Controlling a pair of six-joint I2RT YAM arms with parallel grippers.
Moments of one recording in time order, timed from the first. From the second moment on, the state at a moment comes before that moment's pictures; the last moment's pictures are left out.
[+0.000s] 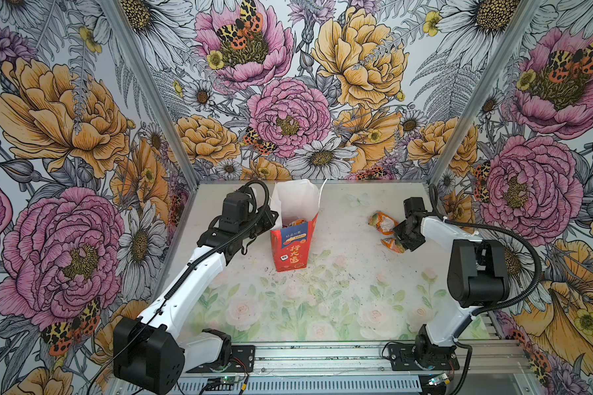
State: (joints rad) left arm -0.31 1.22 1.05 -0.34 0.27 -0.77; right arm -0.05 1.75 1.16 -0.64 0.06 0.94
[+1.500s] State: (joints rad) left arm -0.30 1.21 1.05 -0.36 0.27 -0.77; right arm 0.31 1.31 1.64 -0.65 -0.18 0.36
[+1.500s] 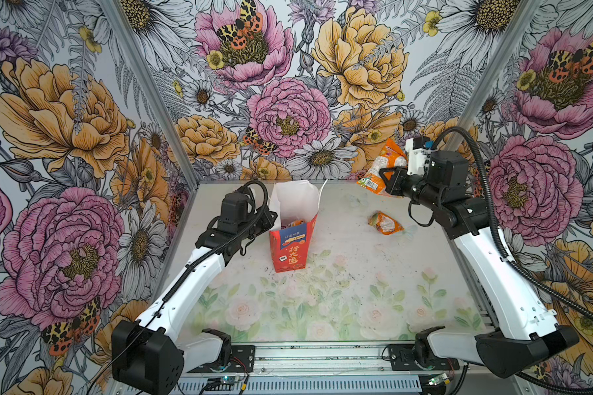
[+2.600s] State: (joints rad) left arm -0.29 1.20 1.05 -0.36 0.27 -0.77; right arm 0.76 2.00 2.38 -0.91 0.08 0.17
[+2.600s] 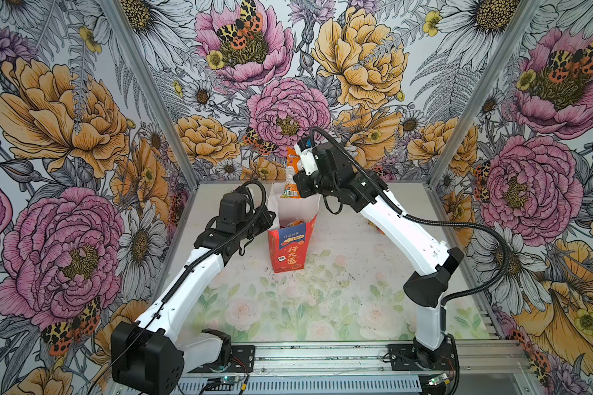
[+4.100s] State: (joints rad) left arm -0.29 1.20 1.05 -0.36 0.27 -0.77; right arm 0.85 2.17 2.61 -1.35 0.12 0.09
